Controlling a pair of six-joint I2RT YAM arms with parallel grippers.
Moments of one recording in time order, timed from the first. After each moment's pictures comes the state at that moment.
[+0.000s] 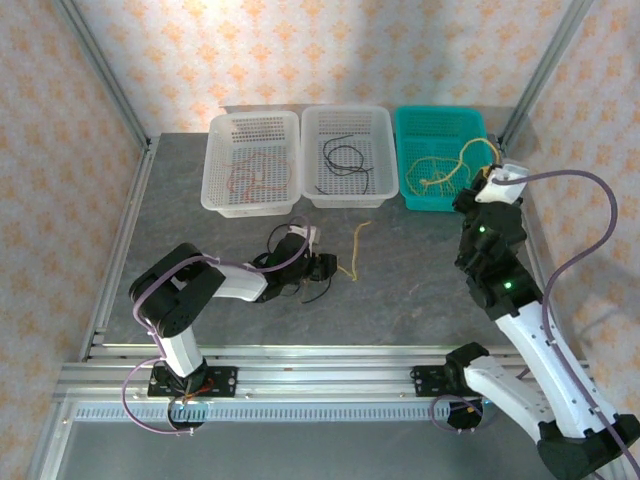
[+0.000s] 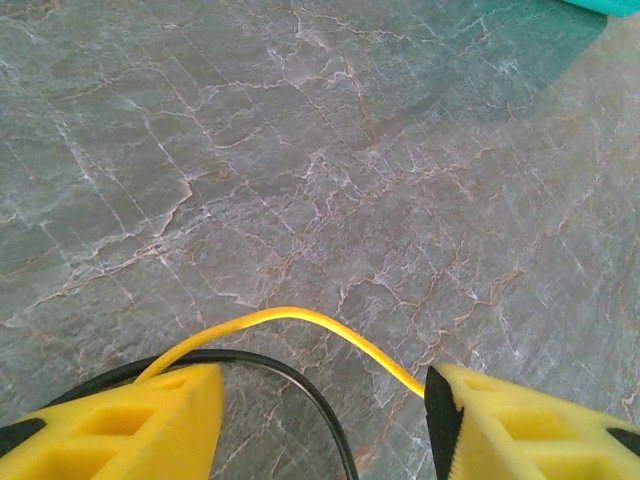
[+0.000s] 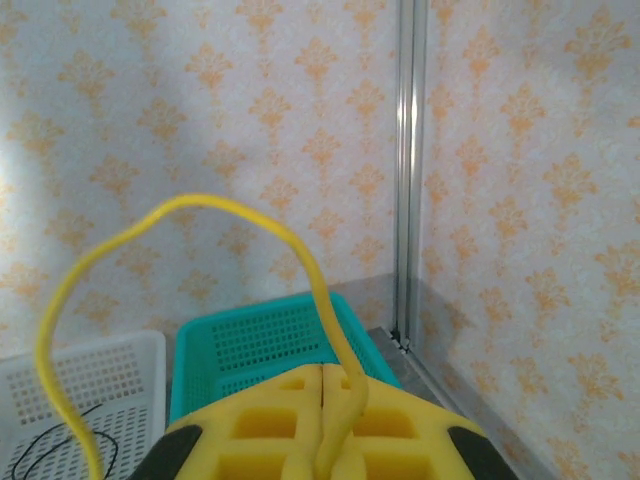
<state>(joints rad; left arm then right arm) -0.68 1.76 0.67 0.44 0.07 -0.62 0.39 0.78 0.92 -0.08 0.74 0.02</state>
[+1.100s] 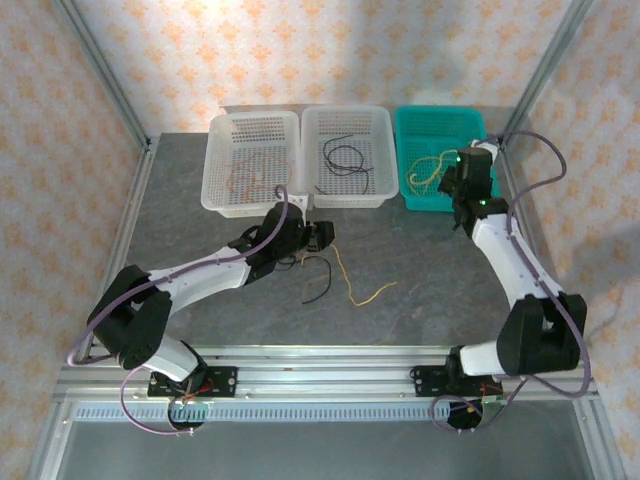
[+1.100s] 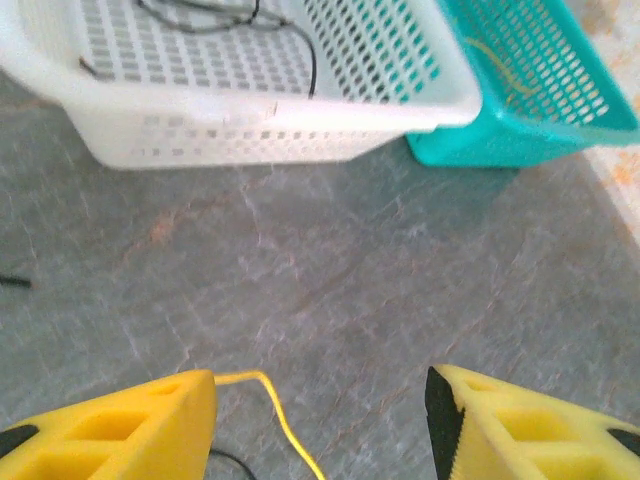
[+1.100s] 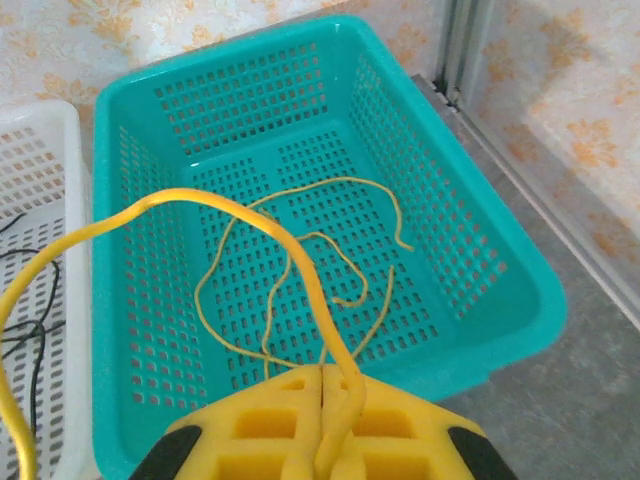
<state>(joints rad) -0.64 1.49 0.88 0.07 -0.01 -0.59 0.06 1.39 1.13 -0.30 0.29 0.33</state>
